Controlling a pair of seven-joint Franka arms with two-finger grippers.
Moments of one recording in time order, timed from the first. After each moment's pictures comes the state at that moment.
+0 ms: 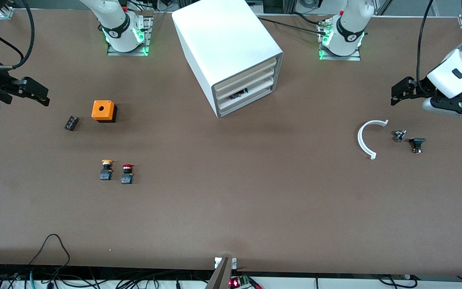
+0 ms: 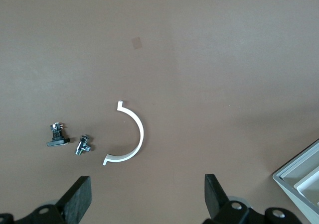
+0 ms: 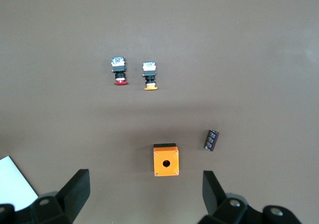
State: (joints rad) left arm -0.08 -0.03 0.02 -1.72 -0.01 1.67 0.12; right arm 0.07 0.07 -0.01 -1.49 -0.06 1.54 0.09
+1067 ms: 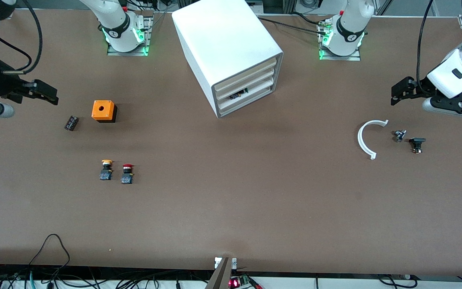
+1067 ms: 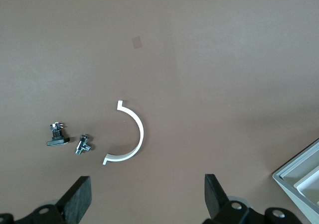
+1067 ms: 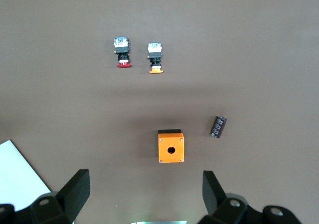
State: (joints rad) left arm -0.08 -0.03 0.02 -1.72 -0.01 1.66 0.12; right arm 0.07 0.12 0.00 -1.49 -0.03 1.49 0.09
